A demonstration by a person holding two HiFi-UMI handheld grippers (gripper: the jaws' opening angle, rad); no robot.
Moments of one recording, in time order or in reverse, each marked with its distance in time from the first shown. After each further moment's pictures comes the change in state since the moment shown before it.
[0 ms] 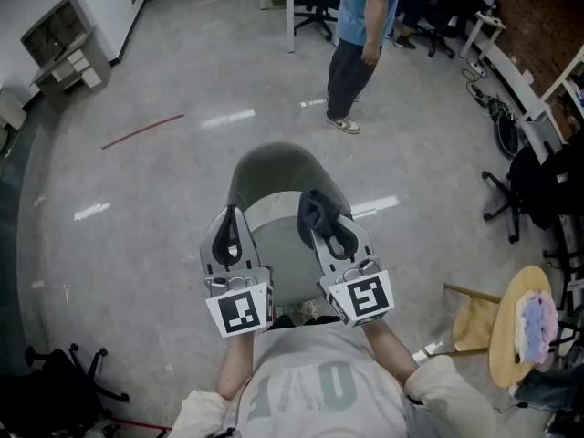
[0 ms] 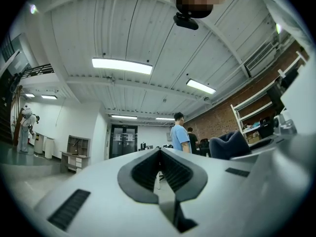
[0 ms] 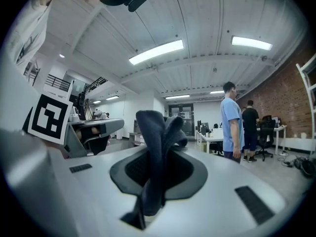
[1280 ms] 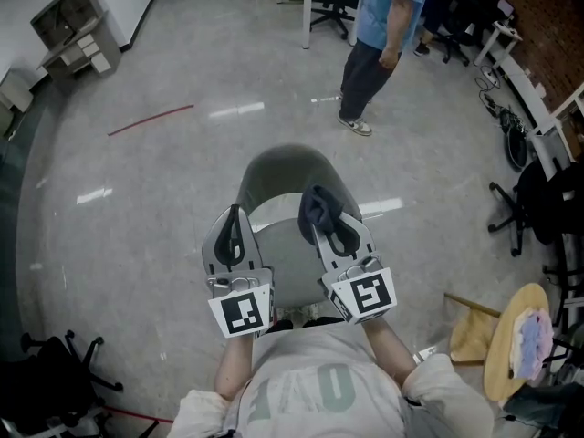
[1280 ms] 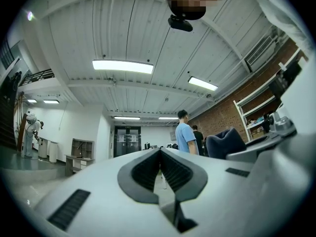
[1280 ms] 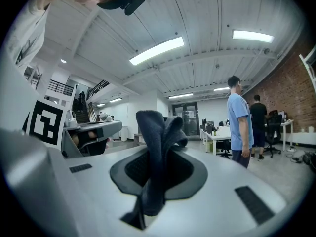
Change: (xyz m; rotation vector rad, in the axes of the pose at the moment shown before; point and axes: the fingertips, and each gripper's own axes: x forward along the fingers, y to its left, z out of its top) left arm 0.016 0.026 -0.007 0.037 -0.005 0.047; right arm 0.042 0.004 -0.004 0.028 -0.006 0.057
